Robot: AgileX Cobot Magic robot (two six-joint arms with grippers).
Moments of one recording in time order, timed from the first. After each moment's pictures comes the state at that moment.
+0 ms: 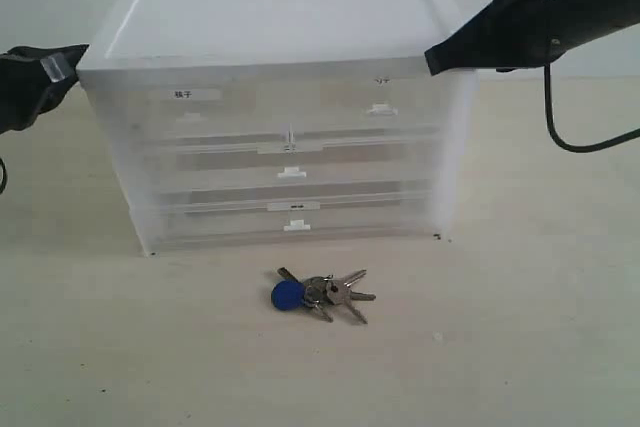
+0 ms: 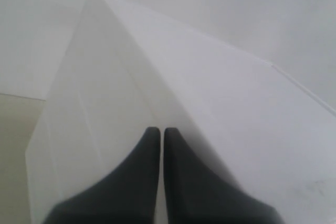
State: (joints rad) left arm 0.09 1.64 -0.63 0.74 -0.96 -0.91; right arm 0.42 1.54 -1.14 -0.25 0.39 0.11
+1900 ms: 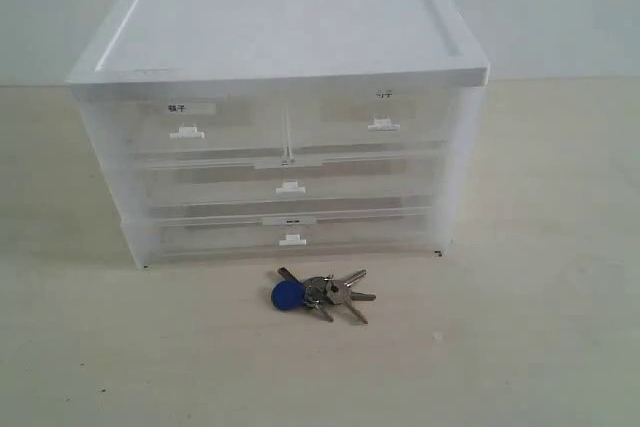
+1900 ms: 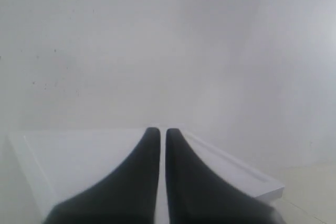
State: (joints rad) left arm 0.16 0.93 -0.36 0.86 -1.00 -0.95; right arm 0.50 0.88 -1.01 -0.52 0.44 0.38
